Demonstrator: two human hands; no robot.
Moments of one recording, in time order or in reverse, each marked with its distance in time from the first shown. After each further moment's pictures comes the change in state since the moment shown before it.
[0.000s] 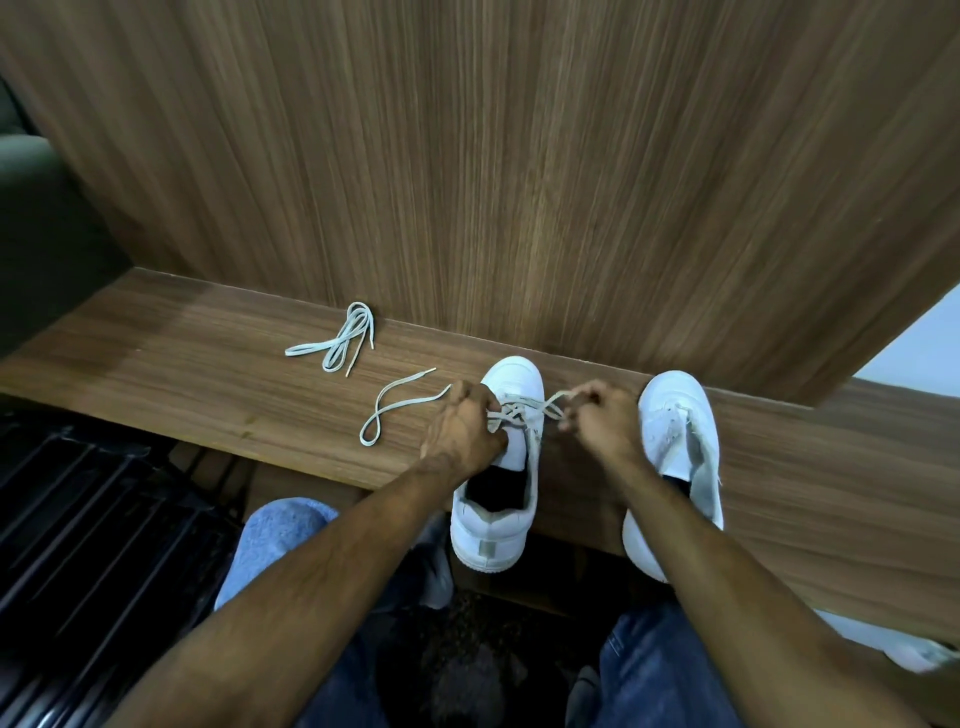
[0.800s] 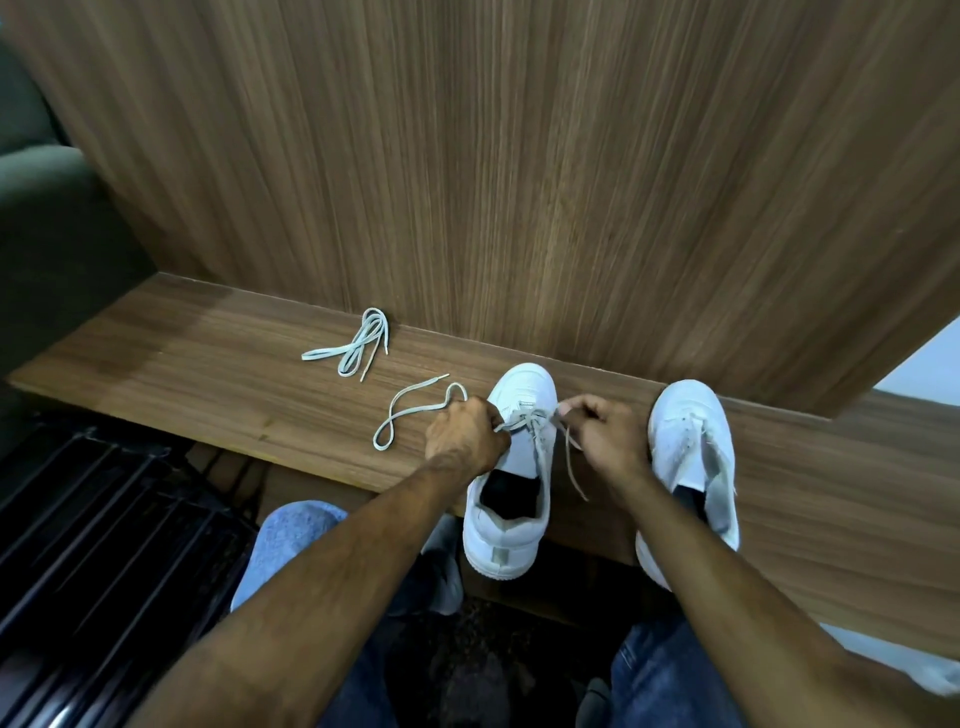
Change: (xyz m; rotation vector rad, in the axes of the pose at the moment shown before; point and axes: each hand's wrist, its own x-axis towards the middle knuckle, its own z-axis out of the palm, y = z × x) left_hand -0.003 0.010 -0.015 0.167 0.012 -0.157; right_hand -0.011 -0.001 0.008 0.067 -0.090 -0.082
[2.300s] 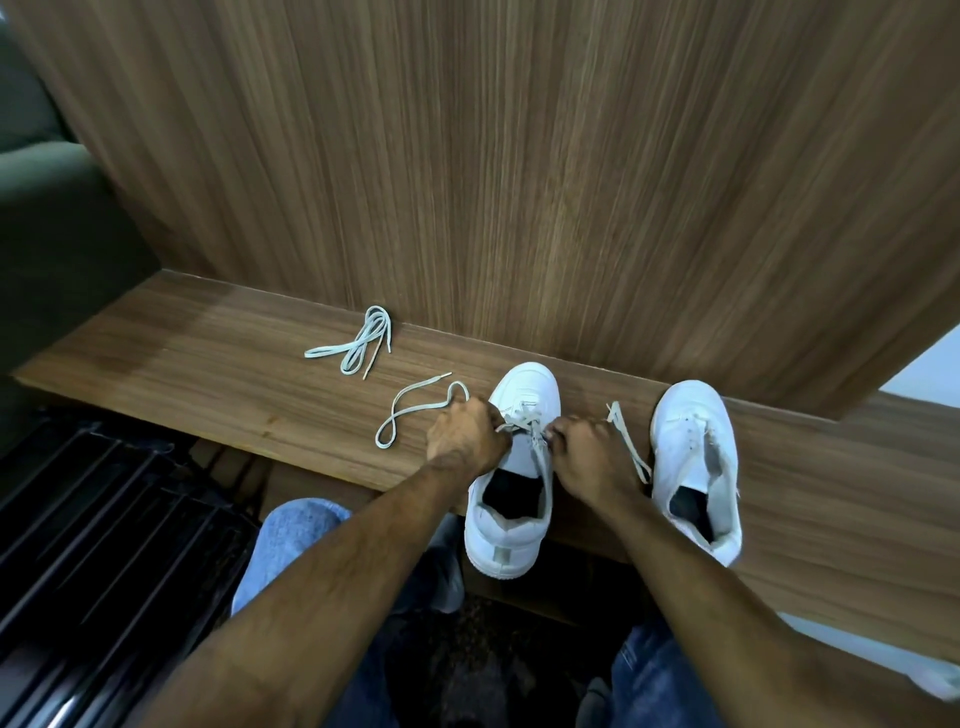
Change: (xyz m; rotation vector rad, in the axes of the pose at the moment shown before) left_hand 0.005 -0.004 0.006 0.001 0.013 -0.016; right_hand -0.005 0.017 0.011 -0.929 -0.129 -0.324
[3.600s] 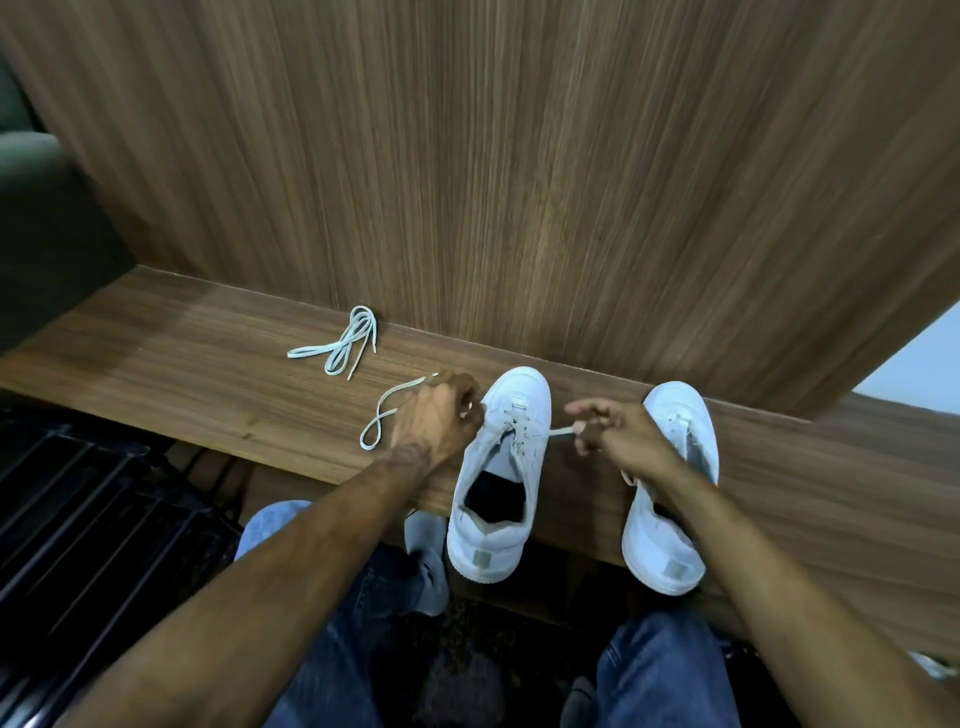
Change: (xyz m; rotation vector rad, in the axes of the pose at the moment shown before) left_hand 0.012 -0.021 -0.016 -0.002 0.203 0.351; right_hand -0.007 0.025 -0.058 0.856 -0.171 0.288
